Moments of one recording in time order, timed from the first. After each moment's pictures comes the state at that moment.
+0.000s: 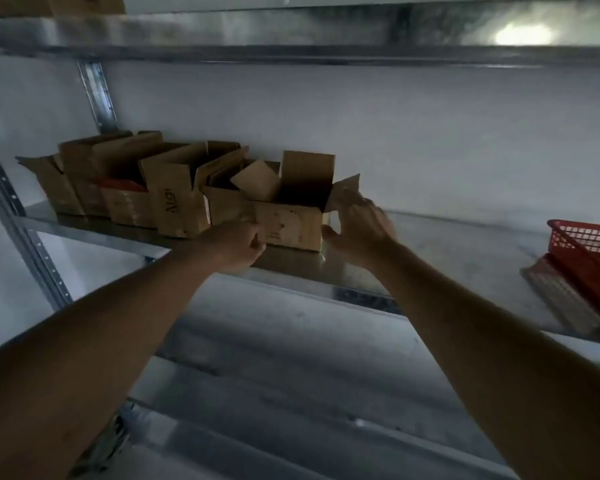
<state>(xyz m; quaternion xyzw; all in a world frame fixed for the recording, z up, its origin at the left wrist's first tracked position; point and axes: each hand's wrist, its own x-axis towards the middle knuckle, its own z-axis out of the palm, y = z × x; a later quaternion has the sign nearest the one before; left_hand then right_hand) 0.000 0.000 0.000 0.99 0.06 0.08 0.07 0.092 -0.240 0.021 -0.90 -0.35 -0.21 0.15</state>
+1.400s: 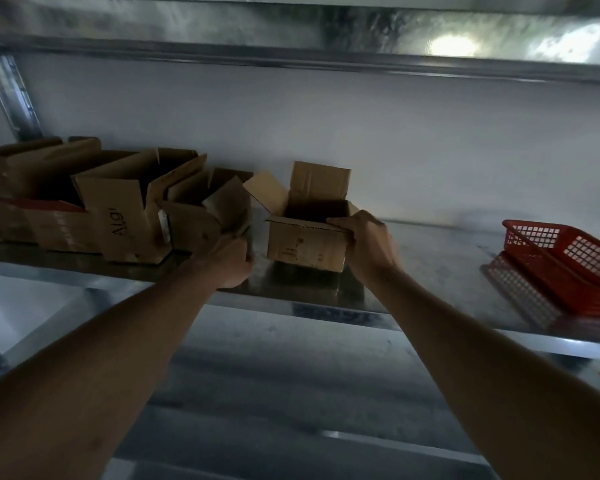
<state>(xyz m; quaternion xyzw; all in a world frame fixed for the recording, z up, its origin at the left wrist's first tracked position) 0.082 0.005 -0.027 0.99 0.08 0.06 0.05 0.133 -0.265 -0.008 -0.89 -0.28 -0.24 0.26</state>
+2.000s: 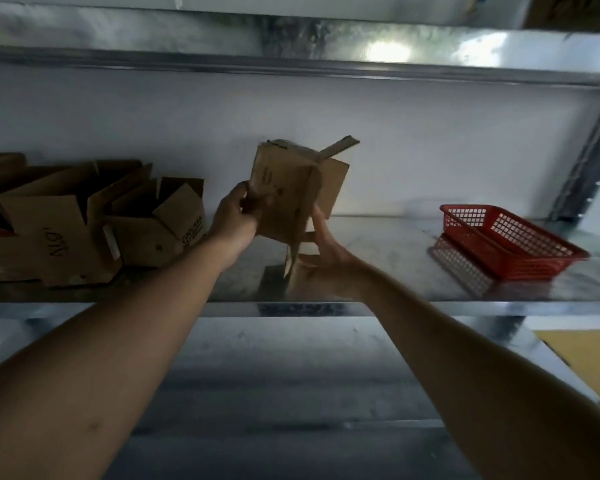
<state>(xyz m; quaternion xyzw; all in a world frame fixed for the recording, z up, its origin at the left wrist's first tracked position) 0.112 -0.088 0.023 0.78 -0.02 0.23 0.58 0.107 -0.290 -0.008 -0.80 -0.31 0.07 0.51</state>
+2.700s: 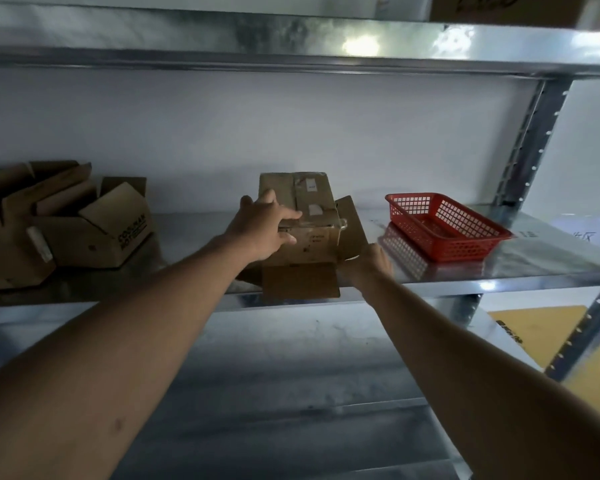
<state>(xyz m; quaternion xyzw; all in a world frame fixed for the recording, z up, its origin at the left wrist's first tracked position) 0.107 -0.230 0.024 0.96 -0.14 0.19 0.14 0.109 -0.442 -0.040 -0.90 0.12 -0.10 0.41</state>
